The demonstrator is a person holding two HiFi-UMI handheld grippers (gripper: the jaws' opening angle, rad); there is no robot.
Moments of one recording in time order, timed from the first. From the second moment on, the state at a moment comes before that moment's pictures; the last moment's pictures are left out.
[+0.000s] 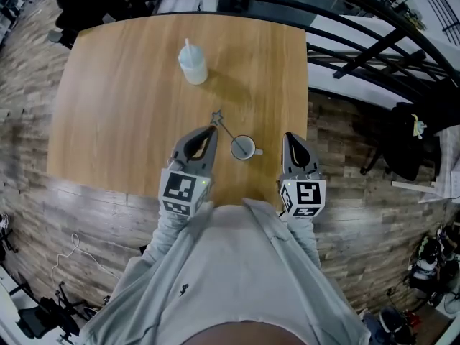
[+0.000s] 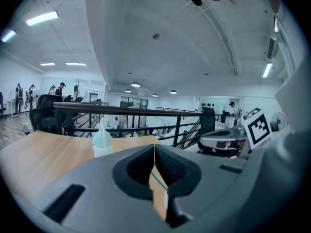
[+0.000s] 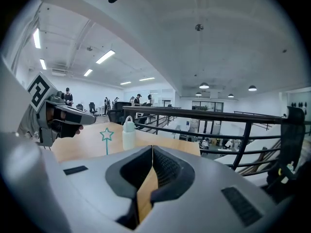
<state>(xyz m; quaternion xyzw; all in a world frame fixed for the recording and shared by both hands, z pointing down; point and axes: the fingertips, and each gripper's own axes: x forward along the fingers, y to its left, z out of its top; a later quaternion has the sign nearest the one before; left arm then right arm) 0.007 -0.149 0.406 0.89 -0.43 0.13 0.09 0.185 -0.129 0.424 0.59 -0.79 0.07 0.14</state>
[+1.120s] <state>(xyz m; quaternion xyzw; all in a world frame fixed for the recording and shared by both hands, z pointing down) 0.024 -0.137 0.457 0.90 -0.38 0.13 0.16 0.177 -0.136 0.439 0.58 -0.79 0.08 0.16</state>
